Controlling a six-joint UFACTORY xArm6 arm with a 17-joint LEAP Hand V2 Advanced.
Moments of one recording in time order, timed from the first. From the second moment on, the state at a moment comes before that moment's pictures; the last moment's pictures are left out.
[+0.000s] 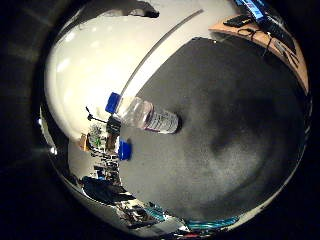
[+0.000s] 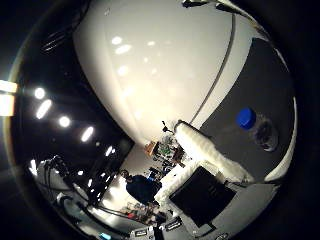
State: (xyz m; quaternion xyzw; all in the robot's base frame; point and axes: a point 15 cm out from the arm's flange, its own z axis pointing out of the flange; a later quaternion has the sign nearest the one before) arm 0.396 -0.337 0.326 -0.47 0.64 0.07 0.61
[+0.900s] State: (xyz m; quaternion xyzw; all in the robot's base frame) arm 0.440 -0.302 0.230 -0.46 0.64 0.15 0.60
